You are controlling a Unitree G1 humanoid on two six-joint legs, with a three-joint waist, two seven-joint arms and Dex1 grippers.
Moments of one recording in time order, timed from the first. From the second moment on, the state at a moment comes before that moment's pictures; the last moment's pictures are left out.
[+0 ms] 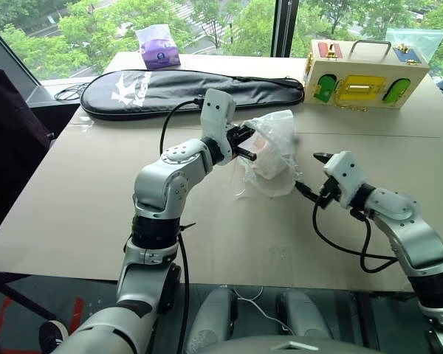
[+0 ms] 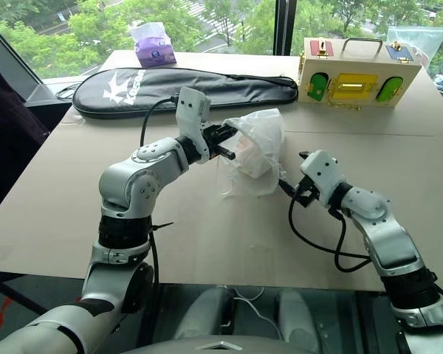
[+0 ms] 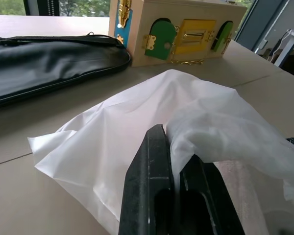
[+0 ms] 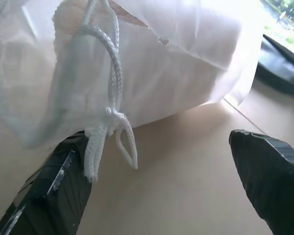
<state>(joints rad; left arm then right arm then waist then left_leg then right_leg) -0.72 0.22 0.00 -0.15 -0.43 0.90 -0.32 -0.29 -0.58 0.16 -0.21 0.13 0.28 0.56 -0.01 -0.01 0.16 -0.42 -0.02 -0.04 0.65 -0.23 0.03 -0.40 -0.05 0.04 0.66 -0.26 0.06</state>
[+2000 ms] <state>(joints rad) -0.33 0.52 -0.17 -0.17 -0.33 0.47 -0.79 -0.32 -0.40 -0.03 -0.10 0.02 0.15 0.36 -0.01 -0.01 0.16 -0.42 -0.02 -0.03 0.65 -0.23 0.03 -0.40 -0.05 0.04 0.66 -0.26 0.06</state>
